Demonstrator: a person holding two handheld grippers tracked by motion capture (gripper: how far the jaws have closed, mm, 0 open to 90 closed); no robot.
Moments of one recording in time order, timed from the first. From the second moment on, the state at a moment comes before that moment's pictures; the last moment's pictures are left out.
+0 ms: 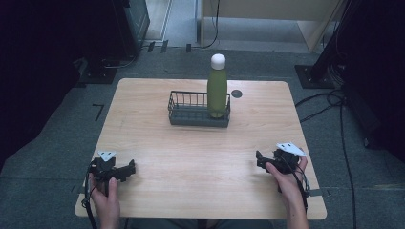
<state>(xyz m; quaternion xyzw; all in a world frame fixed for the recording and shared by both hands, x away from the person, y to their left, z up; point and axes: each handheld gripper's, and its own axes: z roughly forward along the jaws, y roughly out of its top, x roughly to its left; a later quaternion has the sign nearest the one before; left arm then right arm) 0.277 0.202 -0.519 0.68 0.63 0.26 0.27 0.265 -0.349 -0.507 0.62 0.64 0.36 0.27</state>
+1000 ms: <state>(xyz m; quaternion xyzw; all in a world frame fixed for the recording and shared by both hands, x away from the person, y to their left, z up) 0.277 0.202 -0.519 0.68 0.63 0.26 0.27 0.207 -0.404 -0.528 0.66 0.64 0.28 0.27</state>
